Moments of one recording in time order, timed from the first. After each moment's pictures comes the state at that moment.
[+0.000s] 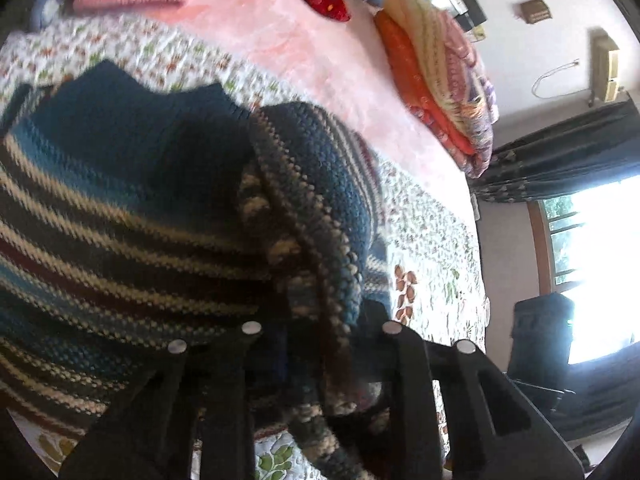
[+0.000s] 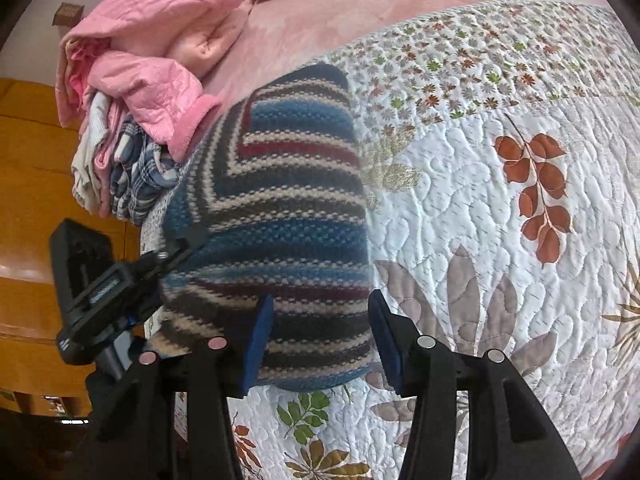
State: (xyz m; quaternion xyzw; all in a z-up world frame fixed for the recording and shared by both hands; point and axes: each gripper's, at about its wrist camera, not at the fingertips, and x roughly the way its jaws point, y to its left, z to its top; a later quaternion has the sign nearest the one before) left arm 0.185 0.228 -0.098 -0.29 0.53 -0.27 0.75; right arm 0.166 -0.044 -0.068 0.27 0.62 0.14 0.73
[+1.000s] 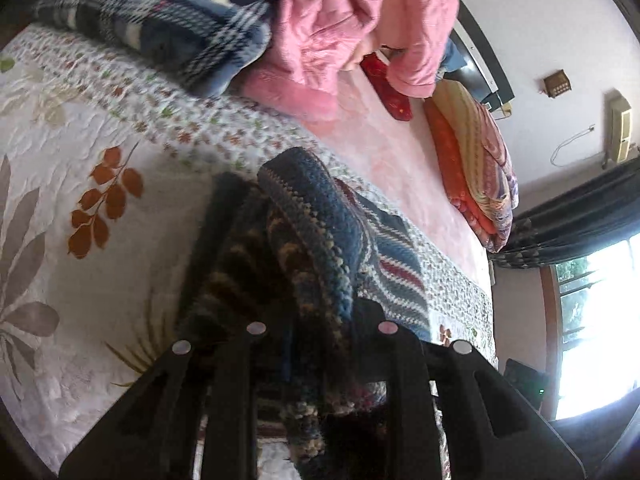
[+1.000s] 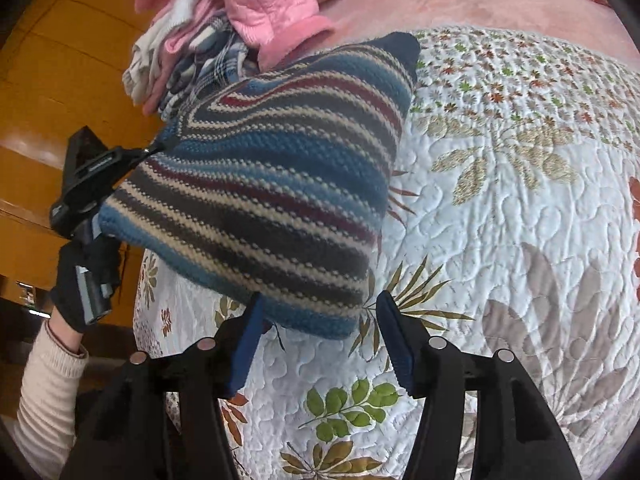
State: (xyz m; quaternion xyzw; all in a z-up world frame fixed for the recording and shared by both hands) left arm 0.184 0.448 -0.103 -0.33 0.49 -0.19 0.78; right arm 0.130 0.072 -0.073 0.14 0.61 0.28 0.73
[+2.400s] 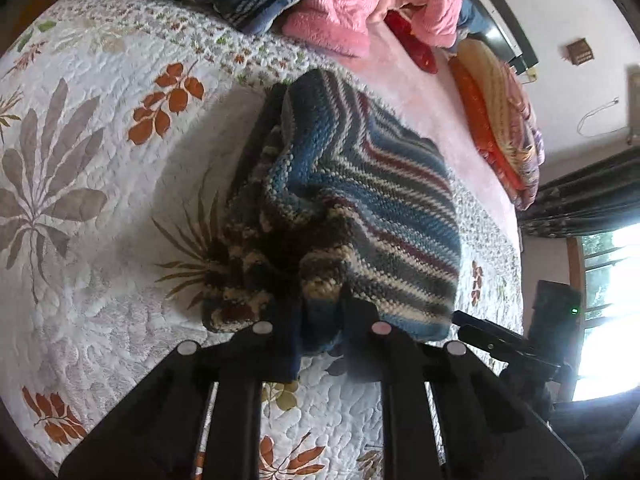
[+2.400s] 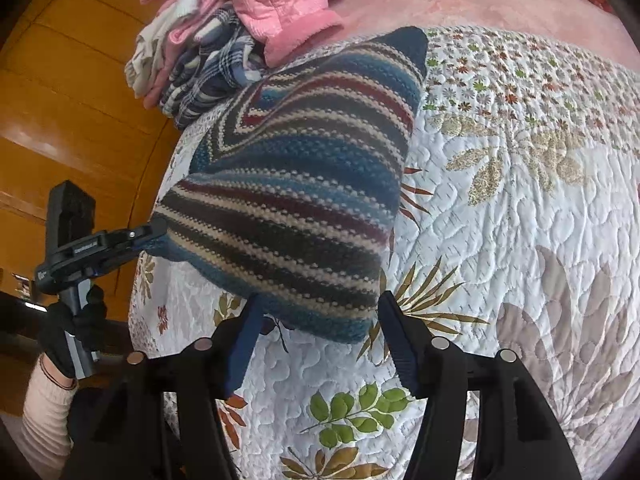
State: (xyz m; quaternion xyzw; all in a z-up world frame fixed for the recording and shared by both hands) left arm 0.098 0.463 -0.103 -0.29 0.54 -0.17 0.77; right arm 0.137 0.084 -0.075 0.14 0.61 0.29 0.73
